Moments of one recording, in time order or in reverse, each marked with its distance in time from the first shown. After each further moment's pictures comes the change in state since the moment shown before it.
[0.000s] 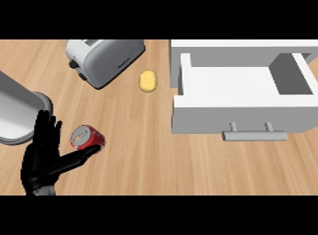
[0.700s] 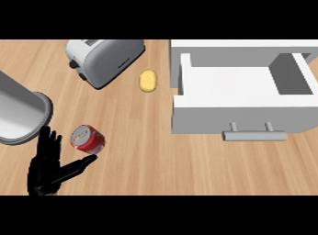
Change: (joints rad) left arm 0.007 0.012 0.089 0.281 0.078 -0.091 -0.232; right arm 0.004 0.053 -0.051 -0.043 -0.010 0.060 0.032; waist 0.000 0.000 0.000
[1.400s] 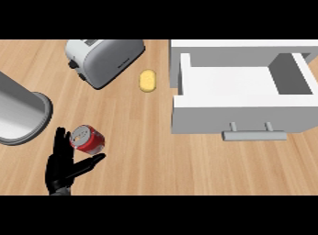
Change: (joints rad) left arm -0.136 0.000 0.053 0.350 0.069 -0.088 -0.186; right arm -0.003 0.009 -0.058 -0.034 -0.059 0.025 0.059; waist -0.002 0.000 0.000
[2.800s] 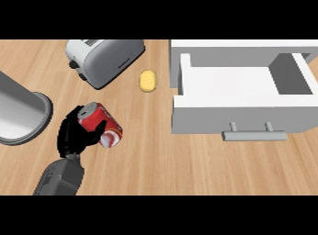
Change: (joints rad) left arm -0.221 0.023 -0.050 0.011 0.112 -0.165 0.035; right arm 0.031 0.027 -0.014 -0.064 -0.062 0.005 0.063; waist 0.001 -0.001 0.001
